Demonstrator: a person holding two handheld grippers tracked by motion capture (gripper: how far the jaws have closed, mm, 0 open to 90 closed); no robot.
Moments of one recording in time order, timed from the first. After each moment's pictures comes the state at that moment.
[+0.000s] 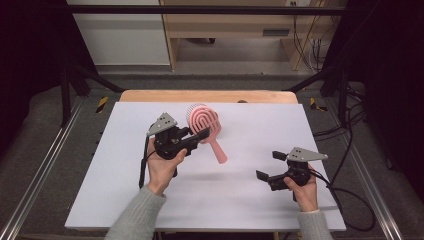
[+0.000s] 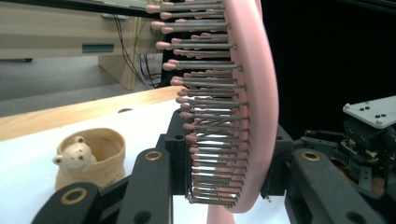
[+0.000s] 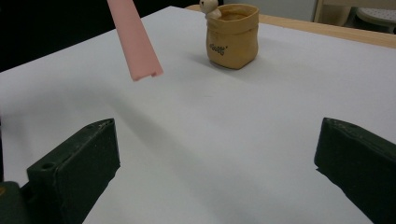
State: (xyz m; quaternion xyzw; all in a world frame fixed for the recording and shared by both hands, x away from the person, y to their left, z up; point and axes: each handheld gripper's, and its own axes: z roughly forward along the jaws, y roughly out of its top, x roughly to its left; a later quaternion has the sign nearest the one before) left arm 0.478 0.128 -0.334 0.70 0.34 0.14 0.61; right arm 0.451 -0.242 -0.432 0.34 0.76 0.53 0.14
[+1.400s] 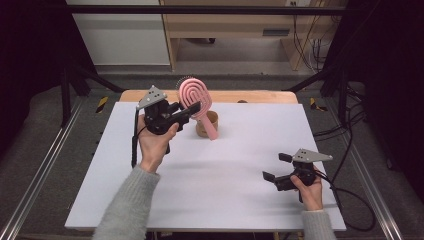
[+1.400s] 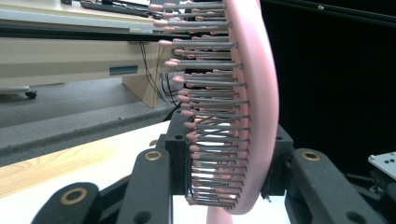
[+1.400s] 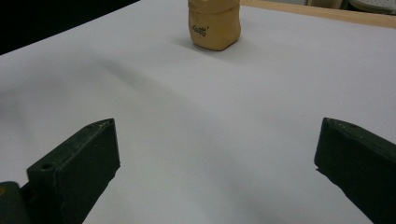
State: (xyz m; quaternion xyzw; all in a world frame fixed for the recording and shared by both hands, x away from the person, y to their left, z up) left arm 0.511 0.142 -0.289 0.68 0.35 0.18 0.62; right arm 0.455 -0.261 -0.446 0.36 0.77 0.52 0.13
